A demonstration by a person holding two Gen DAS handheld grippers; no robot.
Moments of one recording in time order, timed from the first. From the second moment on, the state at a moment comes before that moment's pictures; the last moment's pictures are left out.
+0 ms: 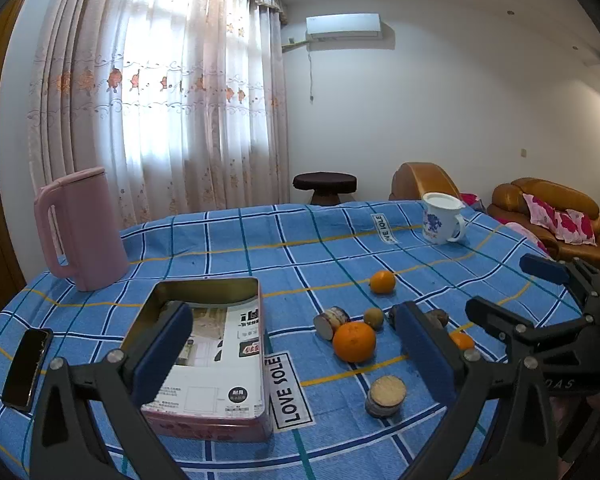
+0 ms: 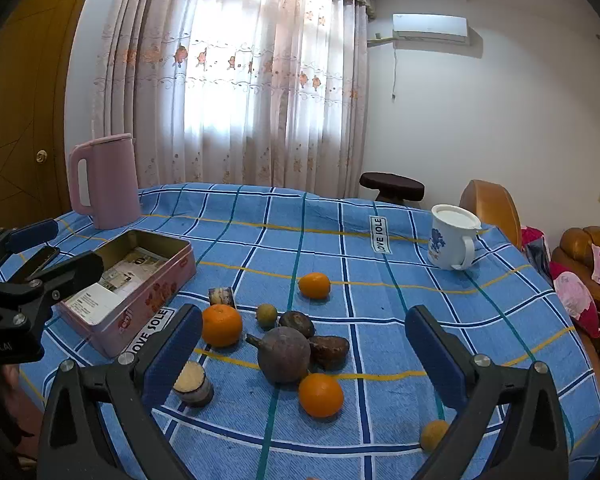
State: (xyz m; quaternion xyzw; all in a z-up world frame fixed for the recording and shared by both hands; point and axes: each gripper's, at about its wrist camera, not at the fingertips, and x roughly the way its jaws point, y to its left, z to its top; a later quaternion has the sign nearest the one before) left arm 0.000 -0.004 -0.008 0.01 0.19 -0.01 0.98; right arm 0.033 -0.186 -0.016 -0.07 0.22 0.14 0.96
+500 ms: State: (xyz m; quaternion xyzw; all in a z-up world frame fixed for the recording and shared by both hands) left arm -0.001 -0.007 -0.010 0.01 0.19 -0.01 0.98; right arm 0.033 -0.188 -0.018 -0.07 0.22 0.14 0.96
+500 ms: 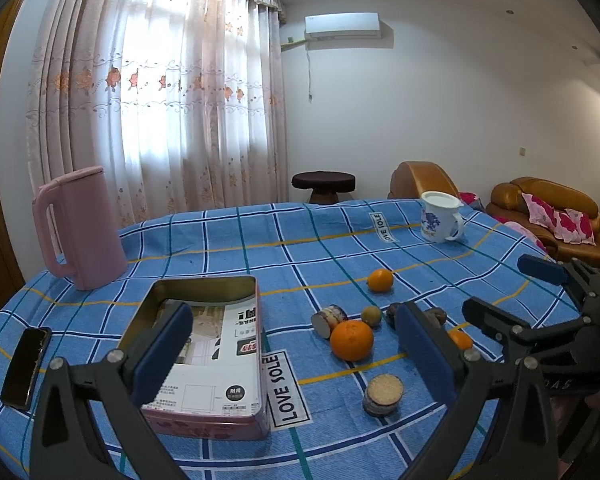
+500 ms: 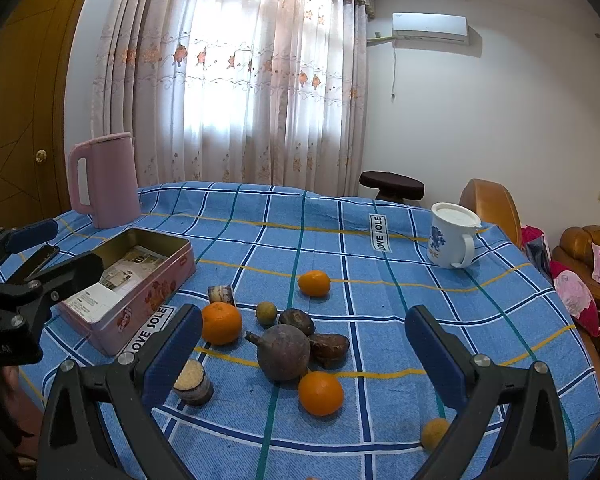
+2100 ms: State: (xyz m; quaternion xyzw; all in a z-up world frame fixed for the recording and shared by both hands) left arm 0.003 -0.038 -0.048 0.03 0.23 -0.05 0.97; right arm 0.028 -0.232 -0.047 -0.07 0.23 0.10 0.96
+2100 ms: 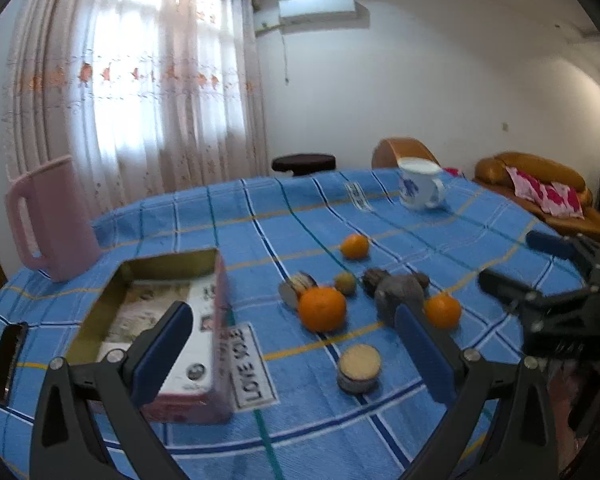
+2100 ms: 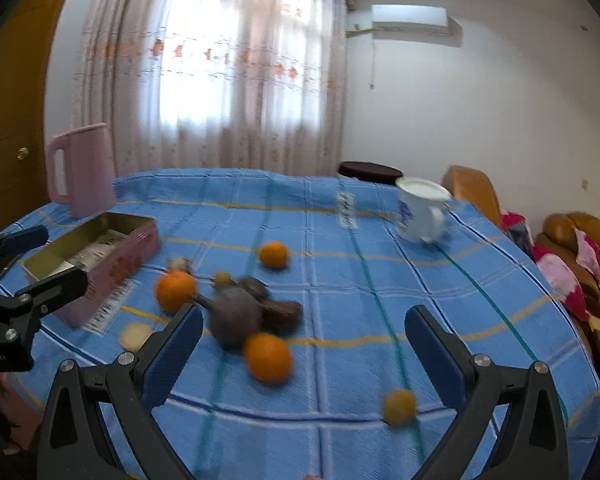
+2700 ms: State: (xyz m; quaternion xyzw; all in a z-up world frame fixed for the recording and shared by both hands) left arm 0.038 -0.061 -0.089 0.02 0.31 -0.11 0.94; right arm 0.036 -0.296 -0.094 -0.01 0.29 0.08 0.95
